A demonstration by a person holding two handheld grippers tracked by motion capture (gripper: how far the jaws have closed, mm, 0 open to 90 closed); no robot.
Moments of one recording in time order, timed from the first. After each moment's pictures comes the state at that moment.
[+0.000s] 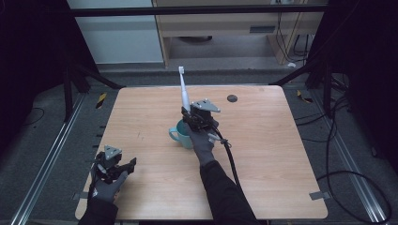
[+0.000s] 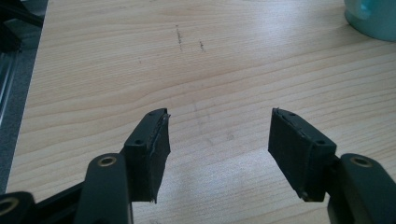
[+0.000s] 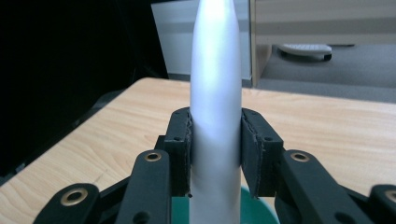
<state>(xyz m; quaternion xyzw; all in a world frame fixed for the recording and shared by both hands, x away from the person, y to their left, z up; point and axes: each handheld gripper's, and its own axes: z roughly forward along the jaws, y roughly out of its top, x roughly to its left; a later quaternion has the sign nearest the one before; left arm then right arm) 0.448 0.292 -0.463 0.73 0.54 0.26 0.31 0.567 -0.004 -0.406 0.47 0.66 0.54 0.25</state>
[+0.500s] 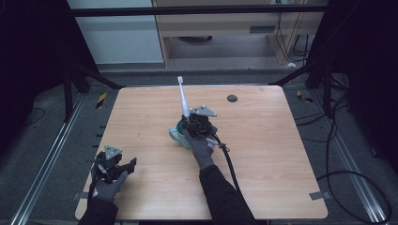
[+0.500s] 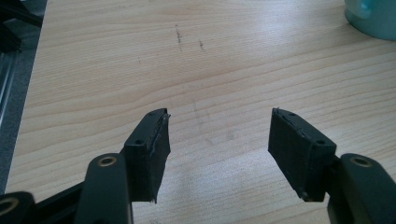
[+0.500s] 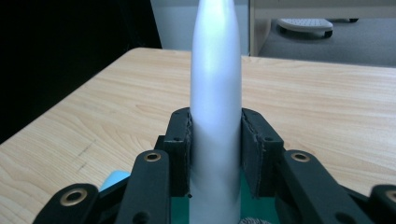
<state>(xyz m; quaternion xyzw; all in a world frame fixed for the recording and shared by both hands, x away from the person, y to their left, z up) 0.449 0.291 -0.463 0.74 0.54 0.26 0.31 0.568 0.001 -0.434 0.48 0.68 0.50 0.24</state>
